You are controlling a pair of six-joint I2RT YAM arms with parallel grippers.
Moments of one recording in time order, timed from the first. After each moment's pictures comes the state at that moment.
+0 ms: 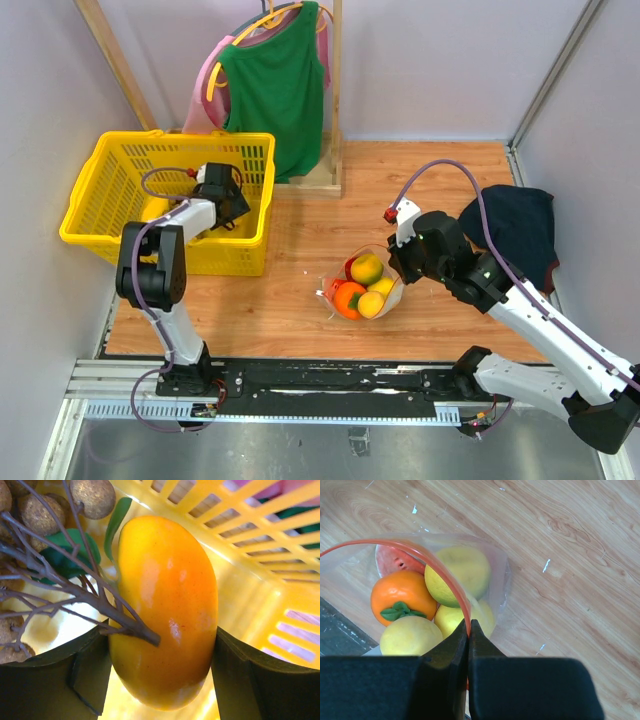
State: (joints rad) left arm -0.09 1.81 1.13 -0.19 -0.28 -0.57; right arm 0.74 0.95 0.99 -0.71 0.06 0.04
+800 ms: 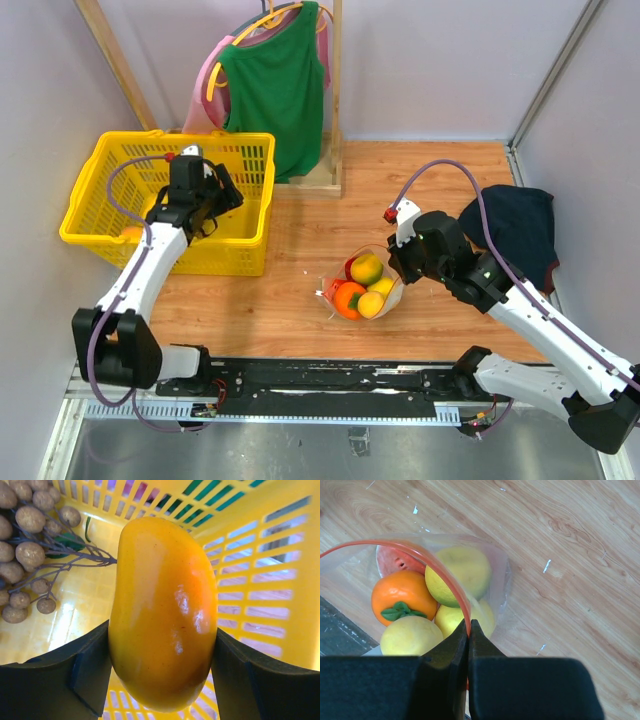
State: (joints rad) left arm -0.09 1.34 1.08 -0.39 -0.06 -0.48; right arm 0.74 0.95 0.99 -0.71 0.06 0.04
